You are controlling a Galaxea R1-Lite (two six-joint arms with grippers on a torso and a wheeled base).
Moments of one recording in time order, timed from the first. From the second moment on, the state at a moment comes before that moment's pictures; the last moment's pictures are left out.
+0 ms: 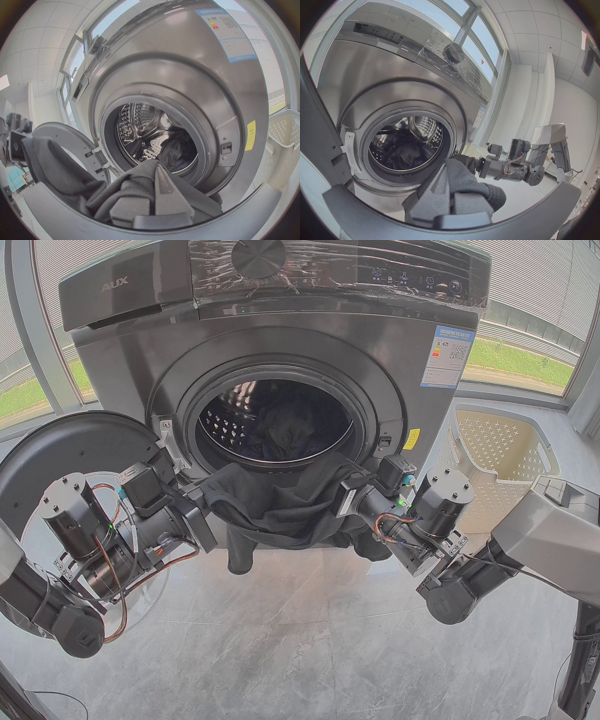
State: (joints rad) left arm -0.44 1.75 -0.50 -1.48 -0.31 -0.13; right arm 0.64 2.19 -1.01 -1.45 -0.11 0.12
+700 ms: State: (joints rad) left arm -0.44 1.90 -0.35 -1.50 -0.38 -0.07; right arm 0.66 2.11 -1.03 -1.44 -0.12 0.12
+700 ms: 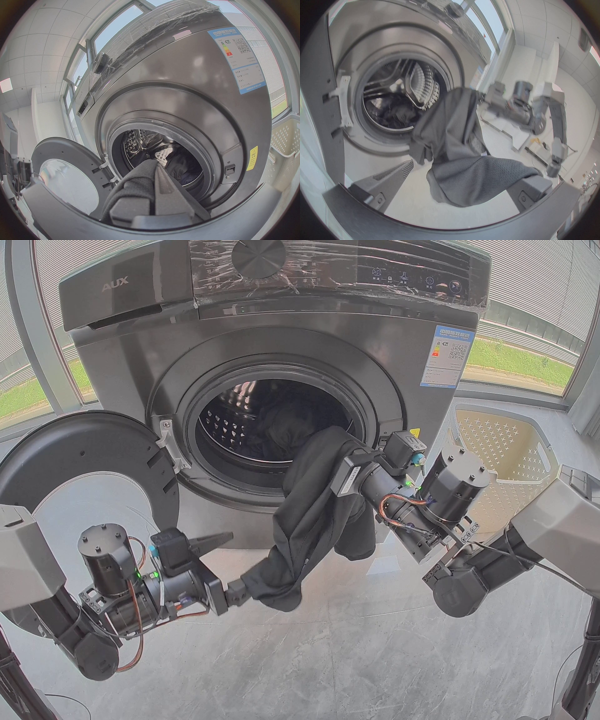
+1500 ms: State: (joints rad) left arm -0.43 2.09 -0.16 -1.55 -0.53 0.14; right arm 0.67 2.12 -1.05 -1.44 -0.12 0.12
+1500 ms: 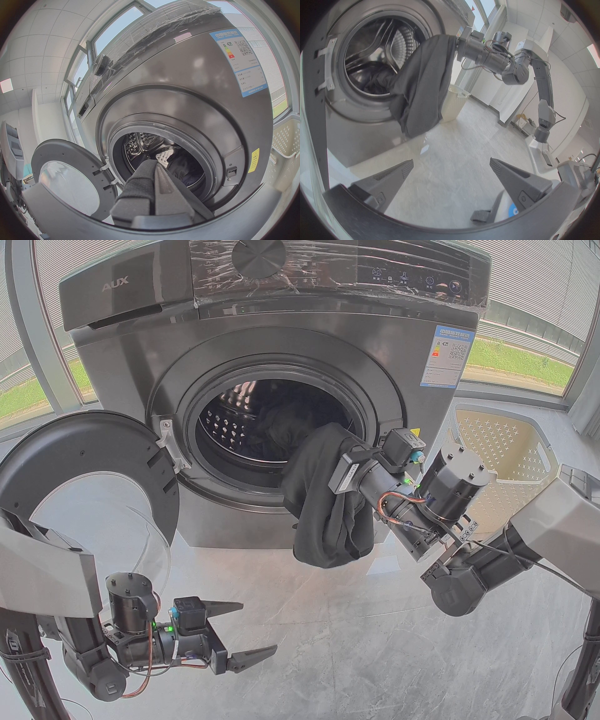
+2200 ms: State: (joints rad) left arm -0.54 2.17 -0.67 -1.55 -0.40 -0.05; right arm 0.75 2.11 -1.04 -1.43 -0.12 0.11
